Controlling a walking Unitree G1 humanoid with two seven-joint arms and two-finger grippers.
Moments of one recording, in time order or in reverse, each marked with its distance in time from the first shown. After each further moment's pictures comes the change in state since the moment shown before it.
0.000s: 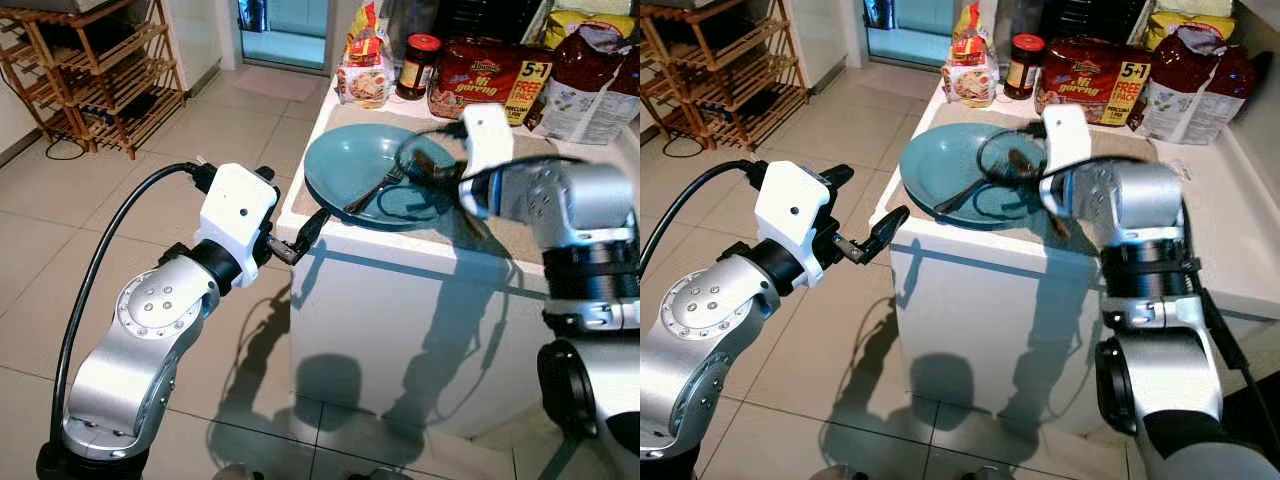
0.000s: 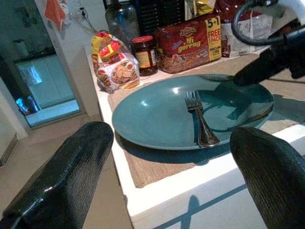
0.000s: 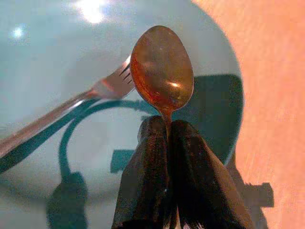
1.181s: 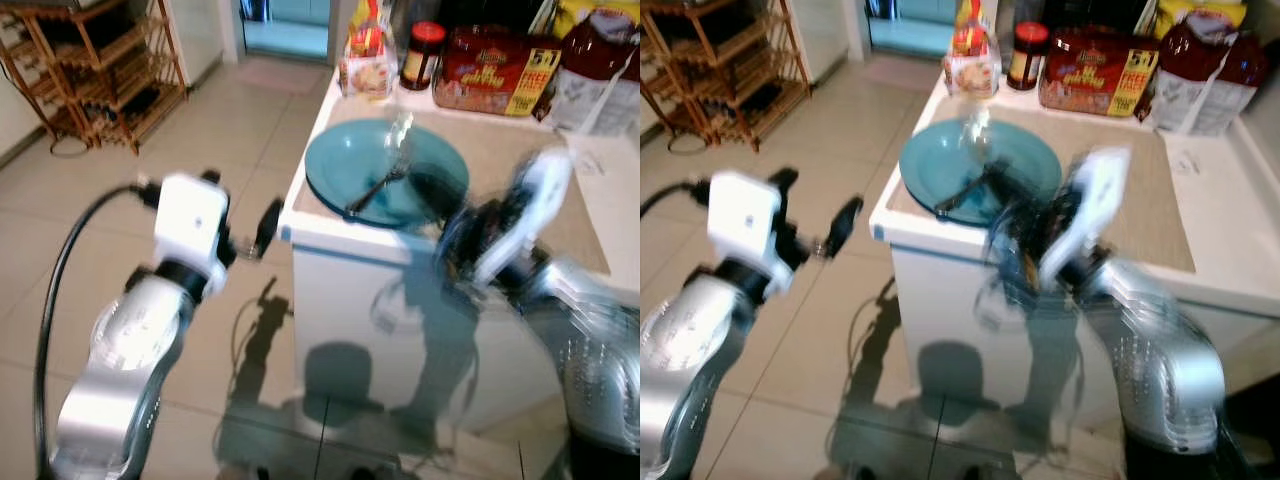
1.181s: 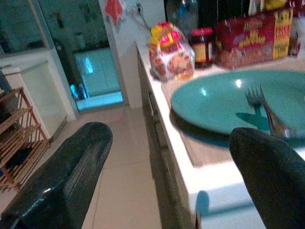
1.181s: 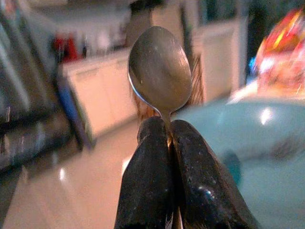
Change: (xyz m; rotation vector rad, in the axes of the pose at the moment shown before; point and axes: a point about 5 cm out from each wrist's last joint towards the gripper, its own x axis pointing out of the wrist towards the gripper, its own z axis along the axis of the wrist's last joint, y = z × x) left arm -0.026 0.015 -0.024 -0.024 0.001 0.242; right arm -0.079 0.041 -0.079 0.008 -0.615 0.587
